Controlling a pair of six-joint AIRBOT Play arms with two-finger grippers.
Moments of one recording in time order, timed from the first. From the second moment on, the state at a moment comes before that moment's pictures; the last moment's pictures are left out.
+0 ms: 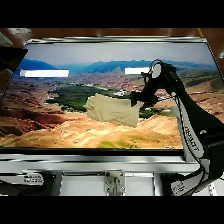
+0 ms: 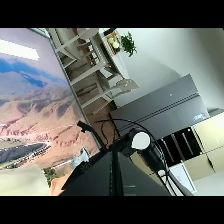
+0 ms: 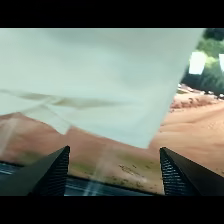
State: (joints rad) left arm 0.48 -1.55 1.56 -0.06 -1.55 -1.00; right arm 0.24 -1.73 1.59 -1.28 1.48 1.75
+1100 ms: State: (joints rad) left arm 0.34 -1.55 1.56 0.03 -1.56 -1.05; right arm -0.10 -1.51 1.69 -1.05 1.24 1.58
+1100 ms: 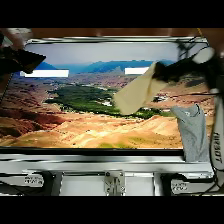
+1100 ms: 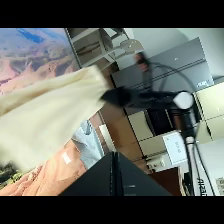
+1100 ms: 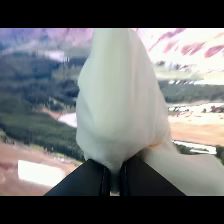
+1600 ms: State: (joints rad) left arm 0.32 -1.54 1.56 0.03 -1.57 -1.05; right arm -0.59 -1.39 1.75 -1.27 1.71 1.63
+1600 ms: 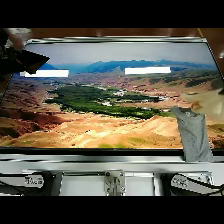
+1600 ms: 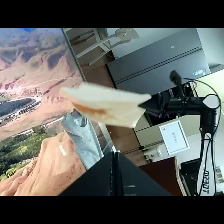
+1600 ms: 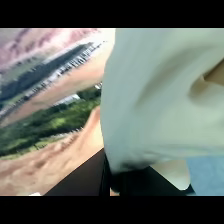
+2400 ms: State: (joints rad) left arm 0.31 -1.54 1.56 0.03 -1.58 -1.05; right arm -0.65 -1.40 1.86 -0.93 1.33 1.51
